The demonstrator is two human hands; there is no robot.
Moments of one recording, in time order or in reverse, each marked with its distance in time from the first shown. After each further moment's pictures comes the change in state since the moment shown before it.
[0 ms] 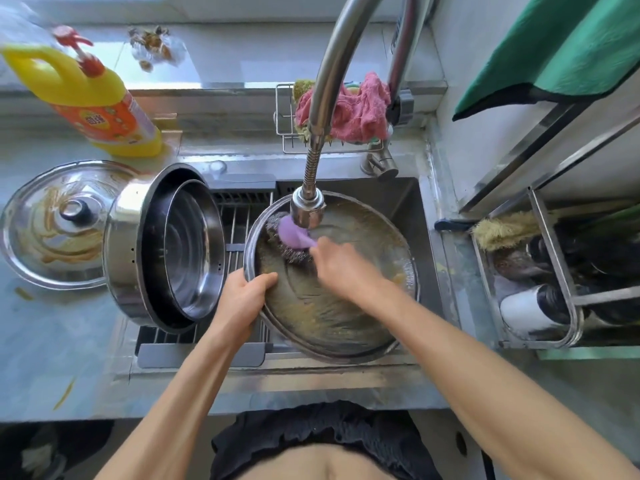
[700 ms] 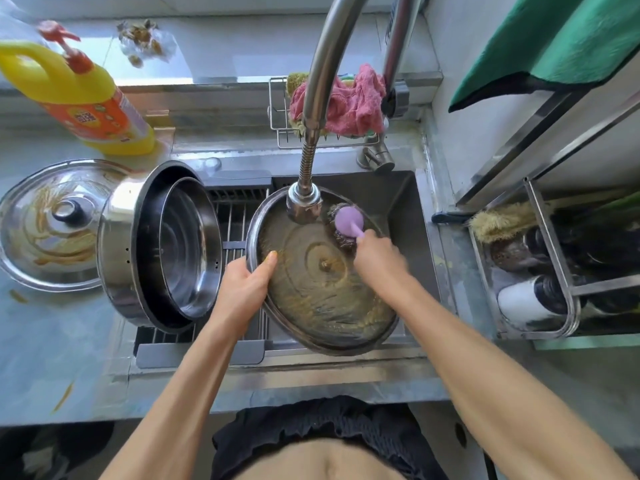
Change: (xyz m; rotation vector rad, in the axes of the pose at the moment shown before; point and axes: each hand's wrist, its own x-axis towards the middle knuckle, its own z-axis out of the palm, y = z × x) left_hand 0.002 0.006 -0.006 0.096 -0.051 0.098; right_hand 0.000 0.044 -0.004 -0.089 0.134 0.333
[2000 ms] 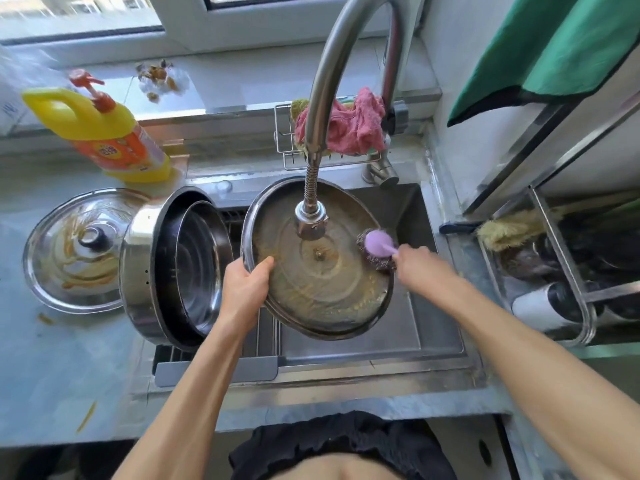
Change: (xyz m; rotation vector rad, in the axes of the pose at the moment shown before) left_hand 0.021 0.021 0.001 -0.037 0.150 0.069; right_hand 0.013 0.051 -0.021 -0.160 -0.063 -0.050
